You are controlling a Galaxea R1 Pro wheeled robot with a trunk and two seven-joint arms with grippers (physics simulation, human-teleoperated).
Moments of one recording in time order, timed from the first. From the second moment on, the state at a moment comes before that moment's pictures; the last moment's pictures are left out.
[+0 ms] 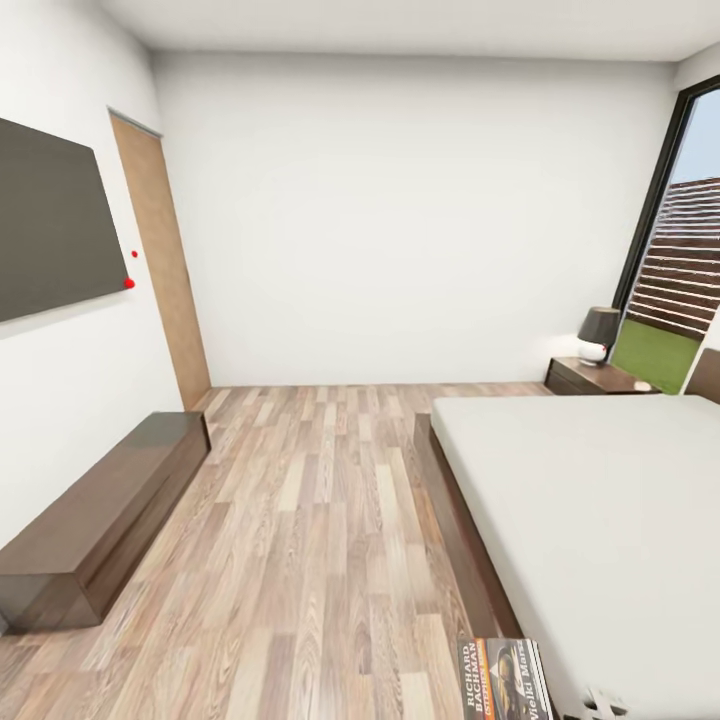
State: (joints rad) left arm -0.34 0.05 0.11 -0.02 -0.46 -0.19 -0.34; right arm -0.52 -0.35 0.10 0.05 -0.29 0.08 0.79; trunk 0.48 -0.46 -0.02
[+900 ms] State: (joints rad) left arm -0.34 0.05 0.11 -0.02 -0.46 -0.19 -0.34; right arm -0.52 -0.35 0.10 0.05 -0.29 0.08 0.79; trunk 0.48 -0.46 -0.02
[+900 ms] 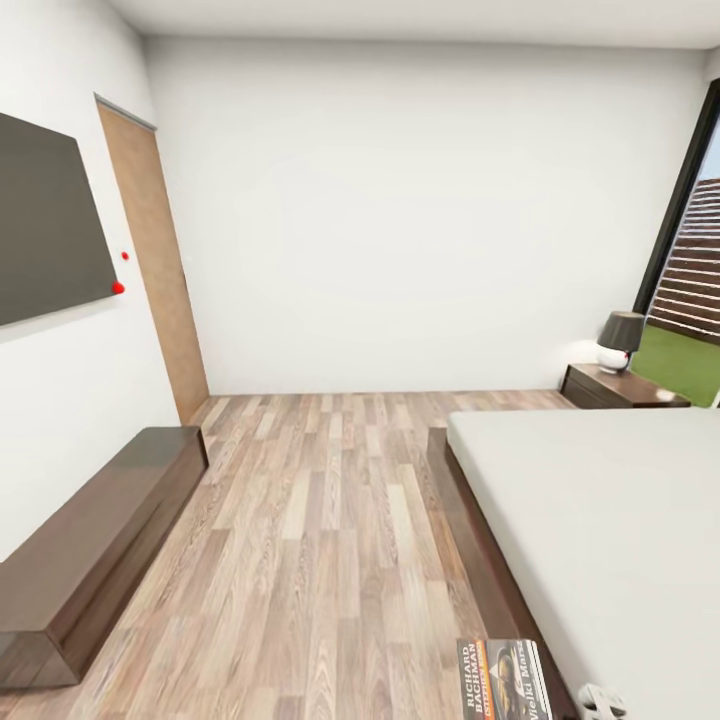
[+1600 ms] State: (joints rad) left arm -0.34 0.05 0.11 -0.02 -0.46 -0.19 -0.34; right arm -0.52 -0.35 0.11 0.05 -0.29 0.08 0.79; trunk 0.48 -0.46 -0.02
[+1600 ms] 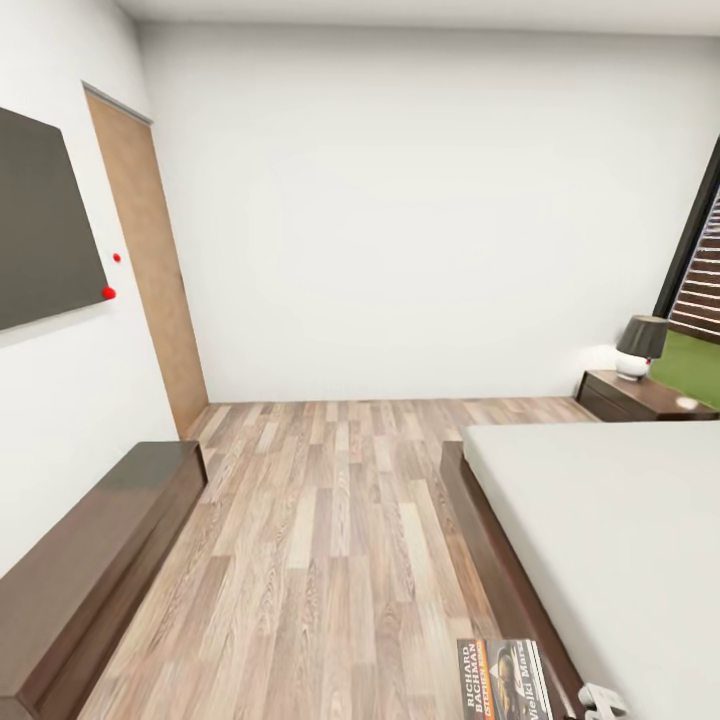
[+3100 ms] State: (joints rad) left arm -0.34 0.05 0.11 -0.02 -0.46 -0.19 -0.34; right arm -0.52 -0.35 0.10 0.05 -0.29 0.08 0.79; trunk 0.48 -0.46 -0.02
